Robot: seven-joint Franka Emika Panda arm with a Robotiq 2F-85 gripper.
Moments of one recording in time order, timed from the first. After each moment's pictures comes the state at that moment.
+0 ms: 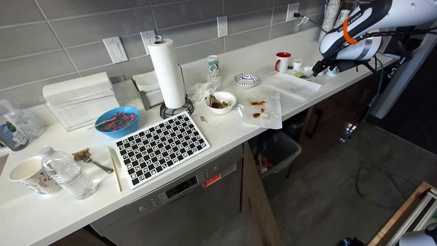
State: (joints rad) arm -0.18 0.42 -0.33 -1.93 0.23 2.82 -0.46
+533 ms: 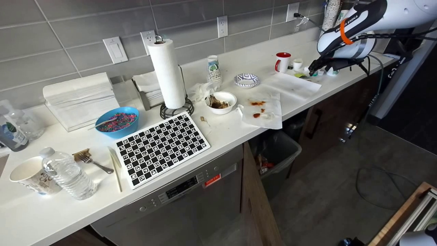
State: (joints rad) arm -0.34 0.51 -0.18 -1.79 0.18 2.75 -0.39
